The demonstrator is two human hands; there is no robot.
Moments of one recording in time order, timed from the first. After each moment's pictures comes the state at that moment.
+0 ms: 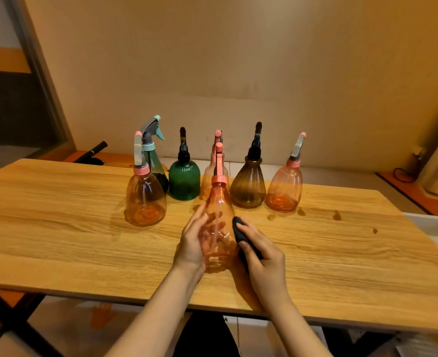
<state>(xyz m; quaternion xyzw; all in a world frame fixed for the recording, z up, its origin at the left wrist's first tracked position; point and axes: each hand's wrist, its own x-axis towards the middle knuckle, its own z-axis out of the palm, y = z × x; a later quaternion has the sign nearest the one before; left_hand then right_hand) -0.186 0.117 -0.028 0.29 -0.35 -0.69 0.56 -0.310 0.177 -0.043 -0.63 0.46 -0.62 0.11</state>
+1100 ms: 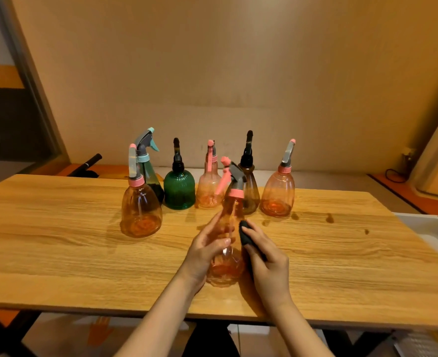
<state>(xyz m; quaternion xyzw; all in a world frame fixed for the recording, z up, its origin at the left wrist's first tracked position) -0.187 0.120 -0.035 0.28 -0.50 -0.69 0.44 -0.319 0.178 -0.039 -0.60 0.47 -0.64 0.11</state>
